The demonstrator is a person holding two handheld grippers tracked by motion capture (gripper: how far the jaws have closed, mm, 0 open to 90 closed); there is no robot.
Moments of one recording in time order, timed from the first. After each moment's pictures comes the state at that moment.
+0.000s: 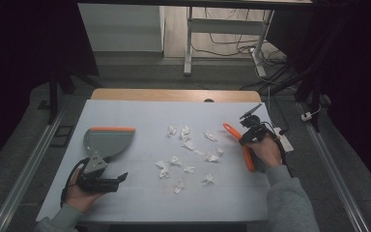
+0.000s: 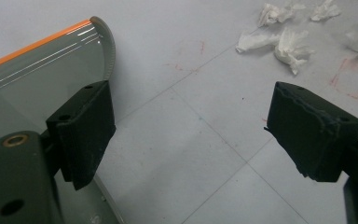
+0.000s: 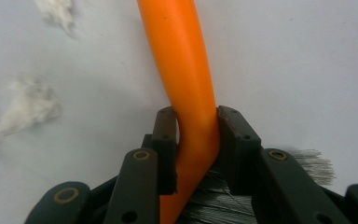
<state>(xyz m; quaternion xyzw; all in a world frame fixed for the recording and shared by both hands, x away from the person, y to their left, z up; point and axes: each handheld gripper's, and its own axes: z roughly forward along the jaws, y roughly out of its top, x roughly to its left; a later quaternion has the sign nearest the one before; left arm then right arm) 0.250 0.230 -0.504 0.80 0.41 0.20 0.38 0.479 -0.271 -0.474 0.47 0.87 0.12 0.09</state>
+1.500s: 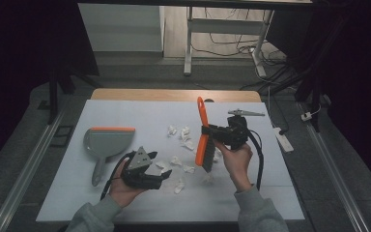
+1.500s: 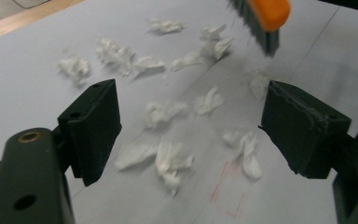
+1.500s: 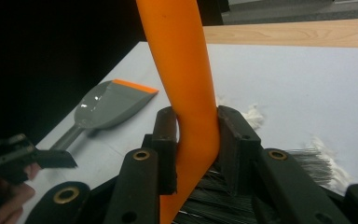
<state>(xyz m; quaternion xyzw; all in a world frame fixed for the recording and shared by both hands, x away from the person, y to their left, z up) 0.269 0.109 -0.472 0.82 0.32 0.17 0.45 0.384 -0.182 -0.410 0.44 0.74 0.51 0.04</state>
